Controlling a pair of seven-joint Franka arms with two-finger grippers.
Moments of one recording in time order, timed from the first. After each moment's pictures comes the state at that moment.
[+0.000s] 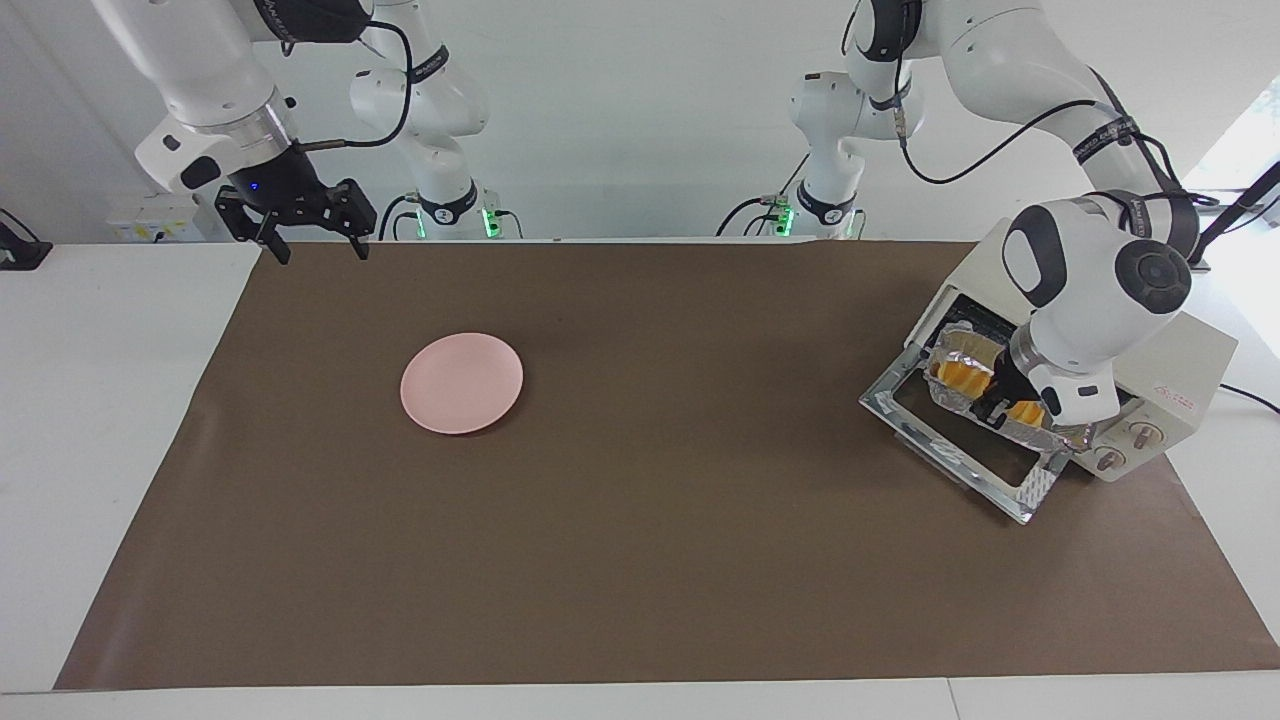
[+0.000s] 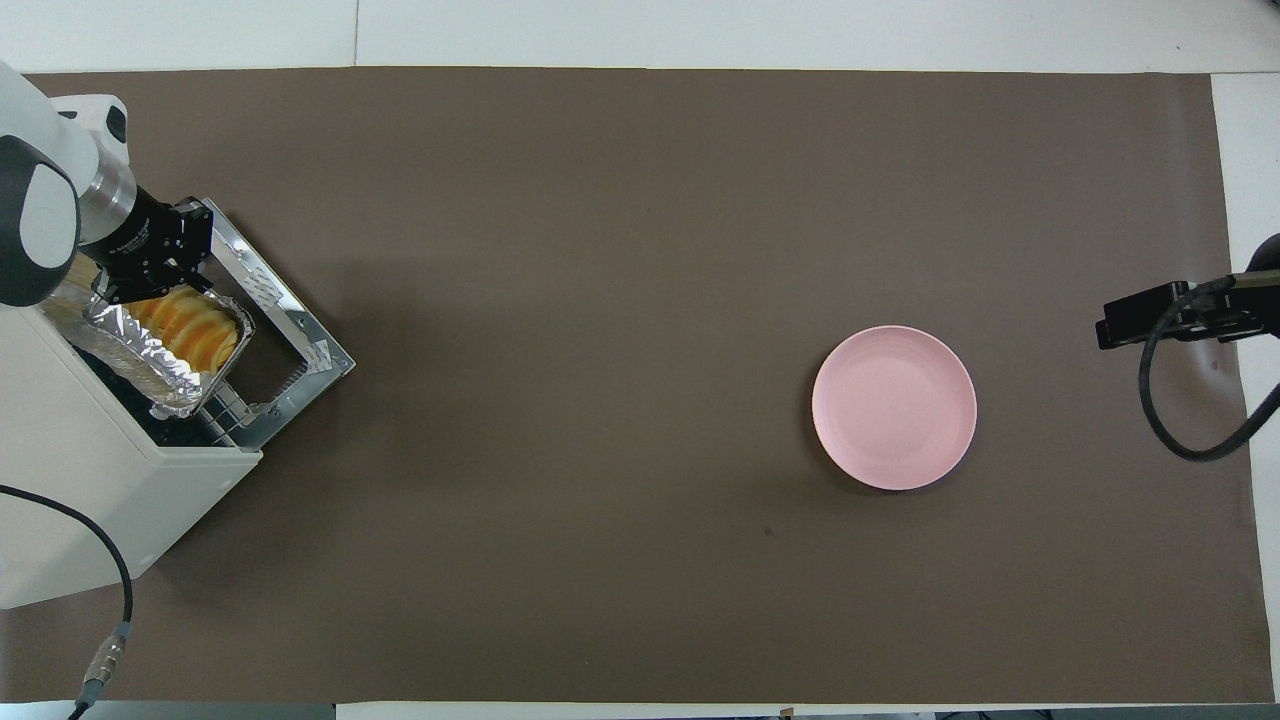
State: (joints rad) left arm -0.26 0.36 0.31 -1.57 -0.05 1.77 -0.76; right arm -0.16 -0.06 0.16 -1.62 0.03 1.51 -0.03
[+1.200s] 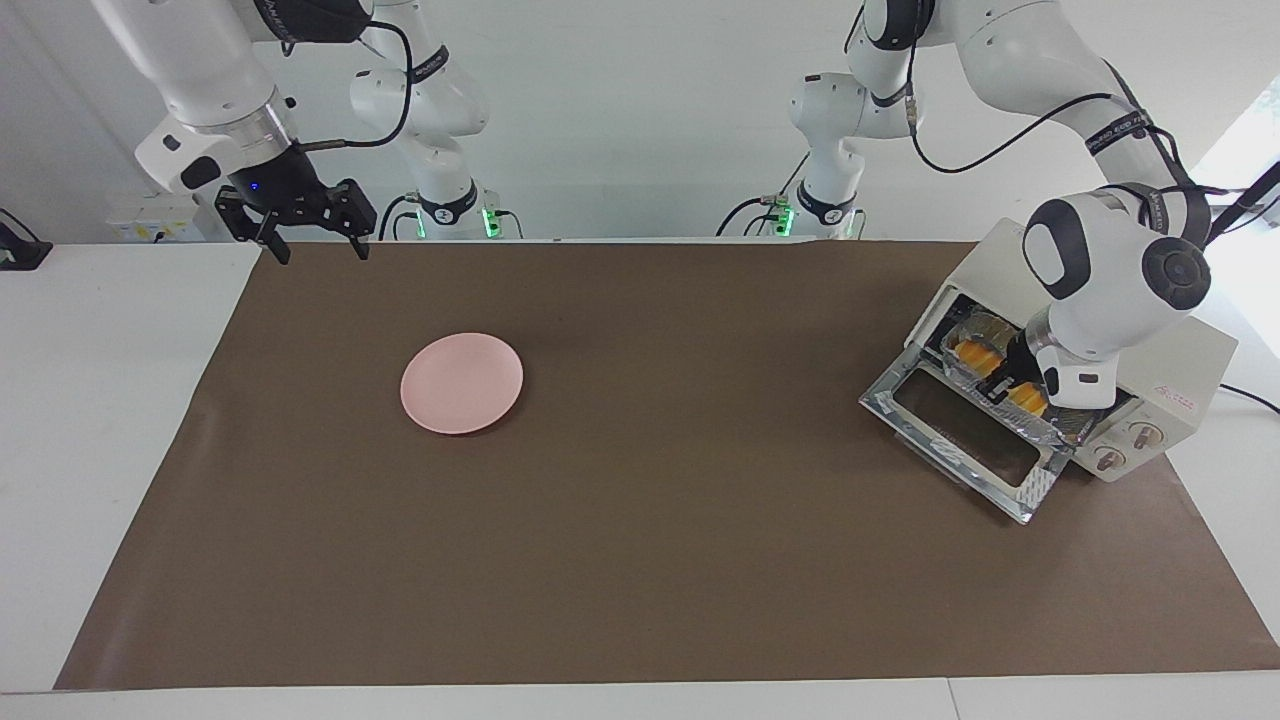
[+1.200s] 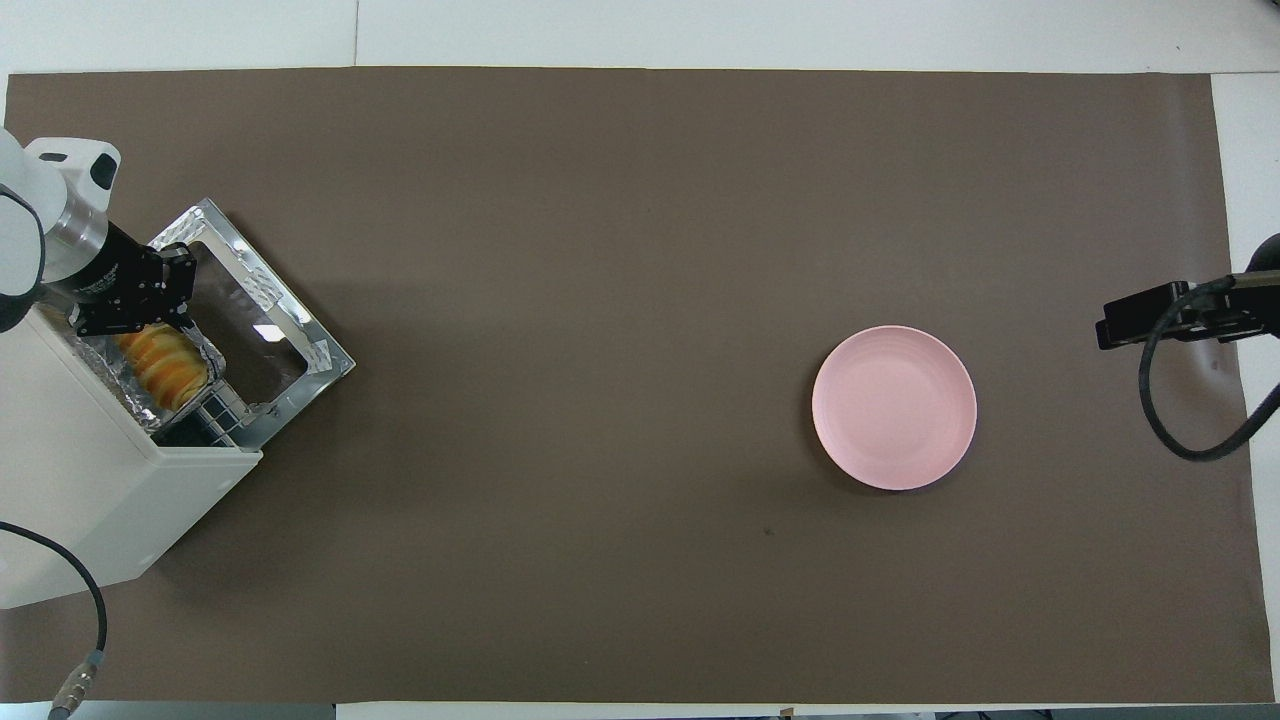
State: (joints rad) left arm -0.22 0.31 0.30 -1.67 -0.05 1.75 -0.53; right arm -0.16 -0.06 0.16 -1.62 0.03 1.51 -0.03
